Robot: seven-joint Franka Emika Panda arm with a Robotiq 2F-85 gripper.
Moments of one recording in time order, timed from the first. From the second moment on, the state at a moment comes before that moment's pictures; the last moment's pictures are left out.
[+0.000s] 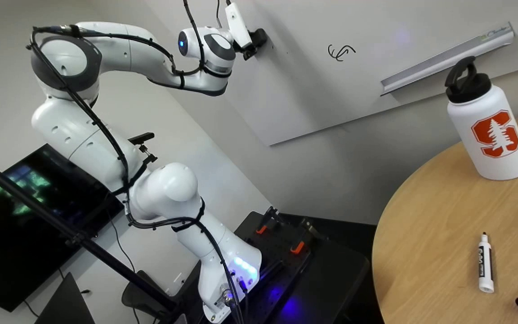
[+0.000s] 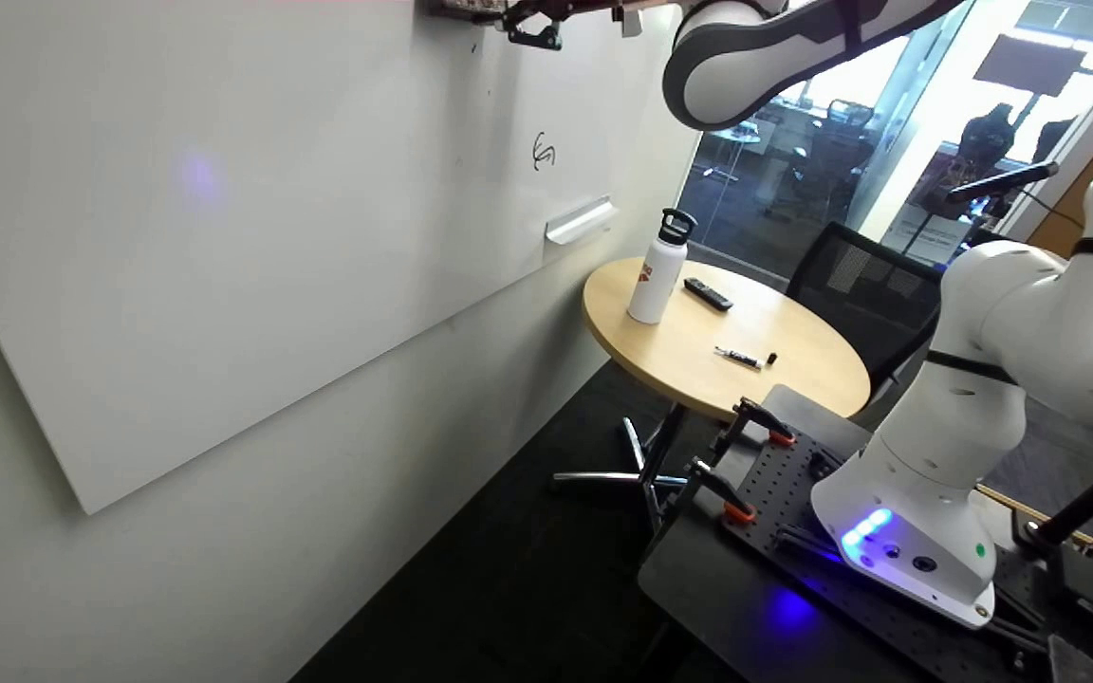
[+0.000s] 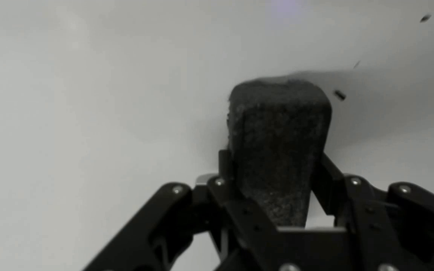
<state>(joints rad) 0.48 -0.10 -0.36 -2.28 -0.55 3.46 -1.10</state>
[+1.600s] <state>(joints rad) 0.51 -0.16 -0.93 -2.58 -1.00 3.22 -0.89</state>
